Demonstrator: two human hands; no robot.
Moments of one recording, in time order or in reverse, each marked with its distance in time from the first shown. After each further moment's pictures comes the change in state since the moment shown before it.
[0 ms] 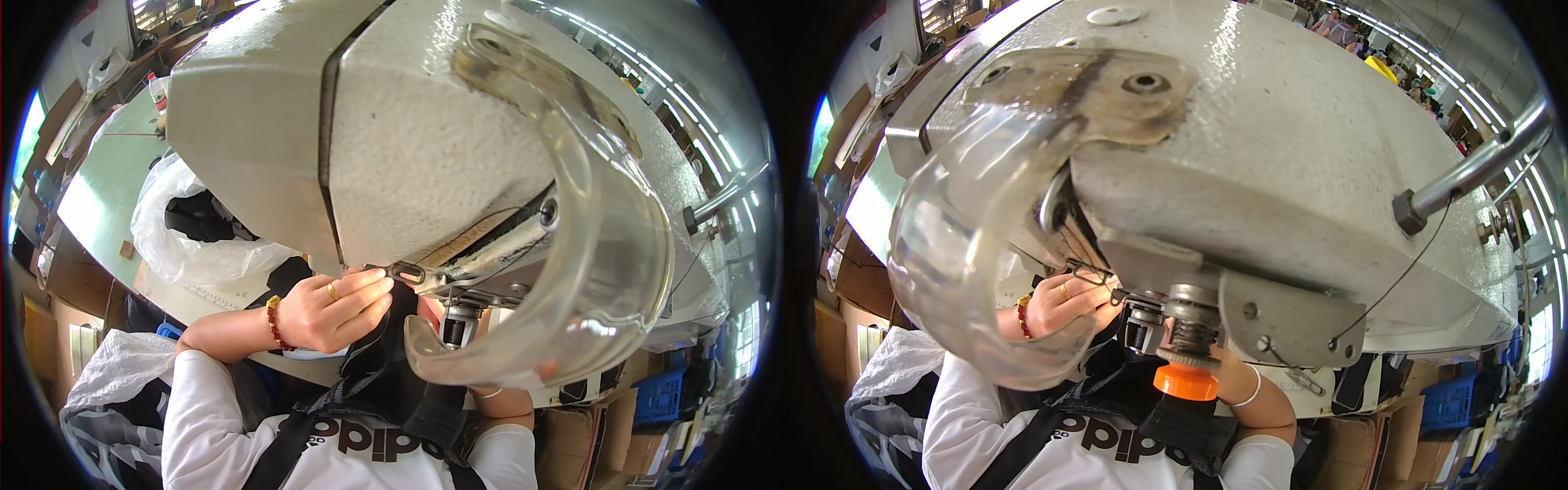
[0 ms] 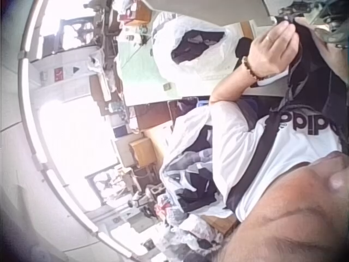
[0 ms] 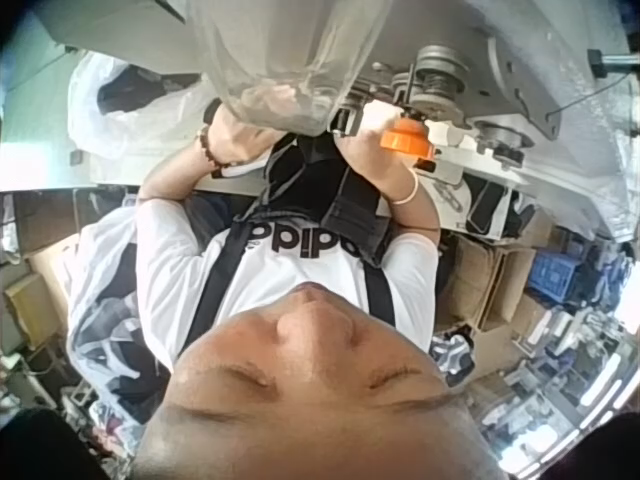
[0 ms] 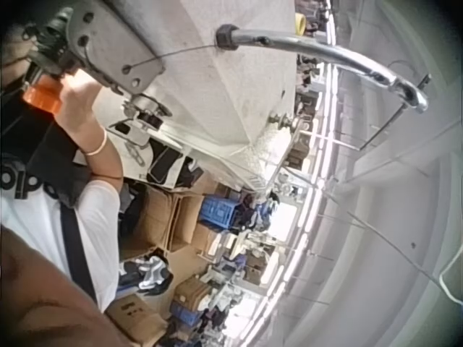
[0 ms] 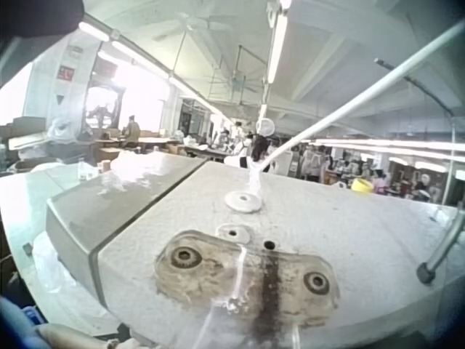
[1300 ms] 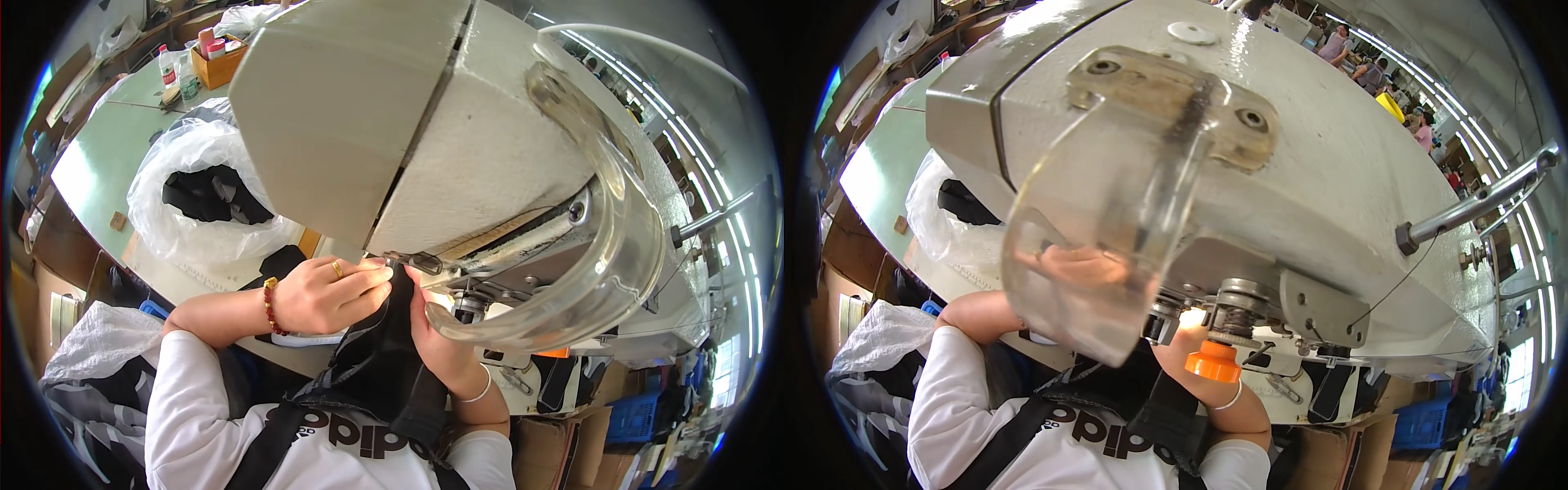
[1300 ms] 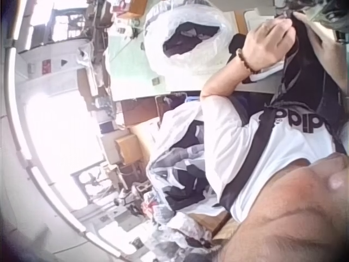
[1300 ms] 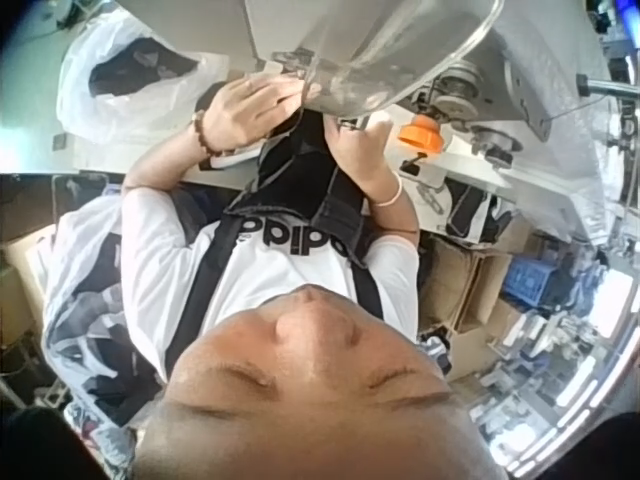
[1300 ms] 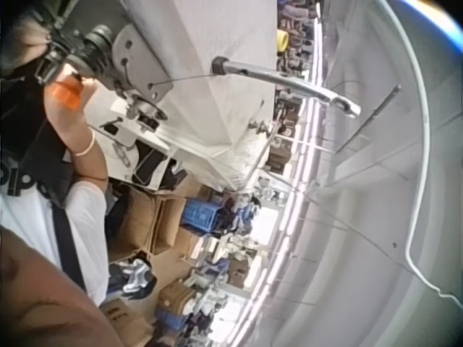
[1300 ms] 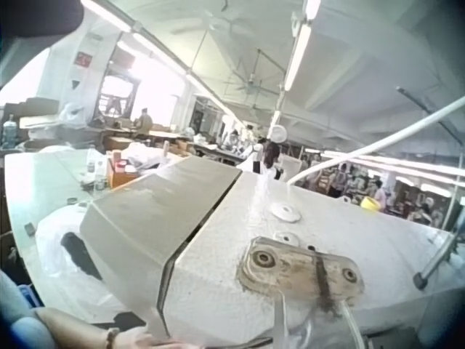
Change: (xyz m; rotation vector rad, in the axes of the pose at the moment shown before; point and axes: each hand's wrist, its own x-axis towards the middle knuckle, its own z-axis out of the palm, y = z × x) left_hand 0.002 -0.005 -0.004 -0.055 -0.060 -0.035; right_hand 0.001 -0.011 -0.004 0.105 -0.061 0.077
